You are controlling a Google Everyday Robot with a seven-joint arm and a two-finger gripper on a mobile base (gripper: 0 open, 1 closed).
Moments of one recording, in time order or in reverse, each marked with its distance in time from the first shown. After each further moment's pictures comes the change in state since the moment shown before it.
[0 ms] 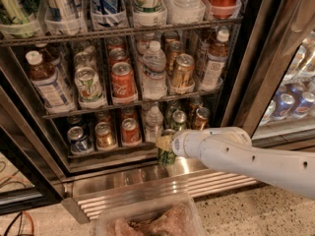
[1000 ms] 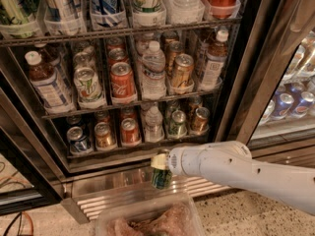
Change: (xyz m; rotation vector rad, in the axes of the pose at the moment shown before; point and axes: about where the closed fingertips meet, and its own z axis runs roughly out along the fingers) arm 0.061 0.032 -0.013 -0.051 0.141 0.120
